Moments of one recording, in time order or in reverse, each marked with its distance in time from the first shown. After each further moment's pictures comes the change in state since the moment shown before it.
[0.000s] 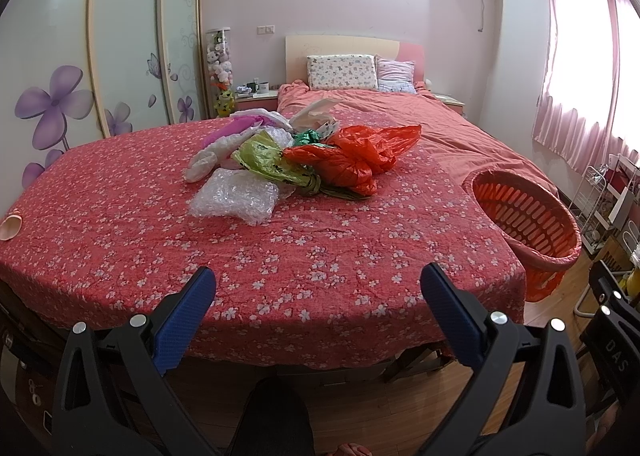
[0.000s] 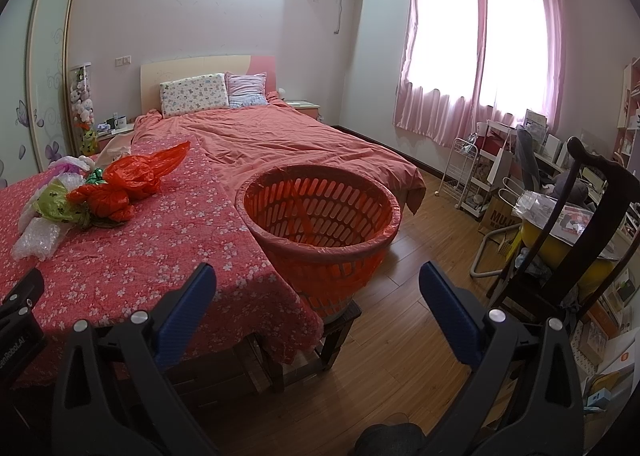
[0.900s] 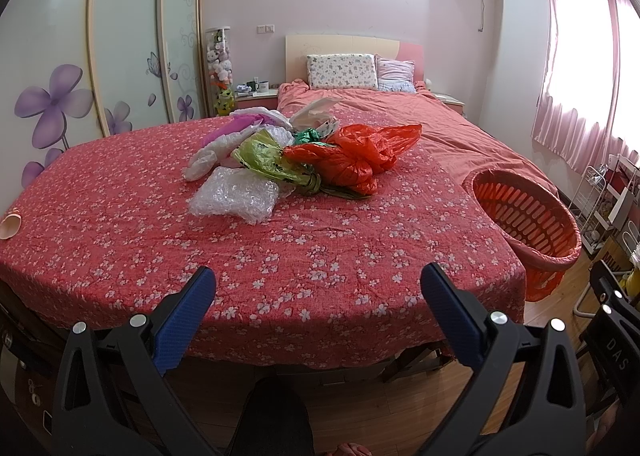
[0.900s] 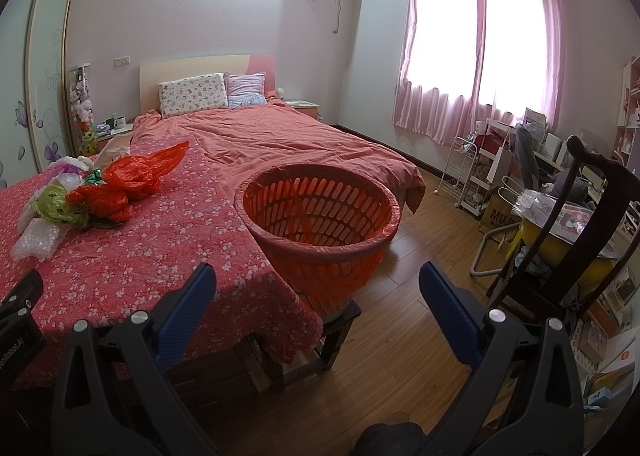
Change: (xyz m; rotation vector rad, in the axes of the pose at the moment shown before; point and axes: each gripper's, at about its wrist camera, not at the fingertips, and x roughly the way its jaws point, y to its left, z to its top) left arm 0.000 0.000 0.000 -0.002 0.001 -0.002; right arm 0.001 -0.001 0.000 0.002 0.001 0.001
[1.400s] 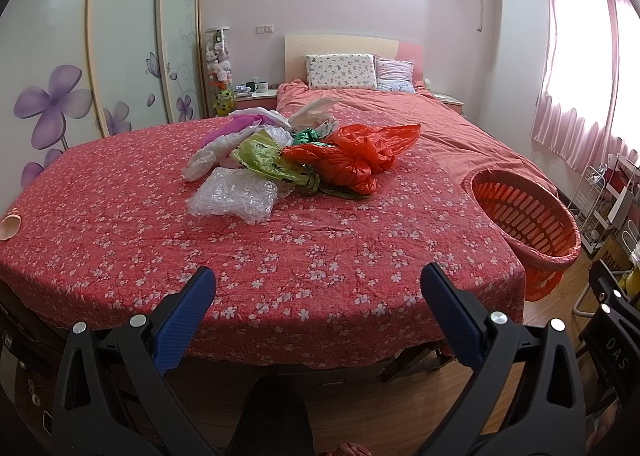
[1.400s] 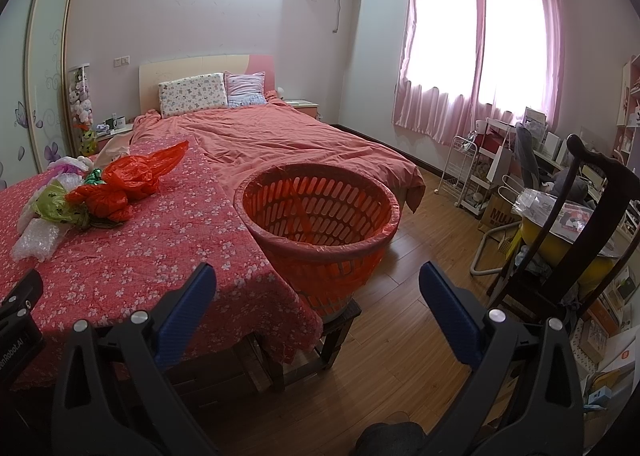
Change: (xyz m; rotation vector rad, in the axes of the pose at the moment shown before) left arm 0.000 0.000 0.000 -0.001 0.000 0.000; right arm 0.000 0.000 0.000 0.001 0.000 0.001
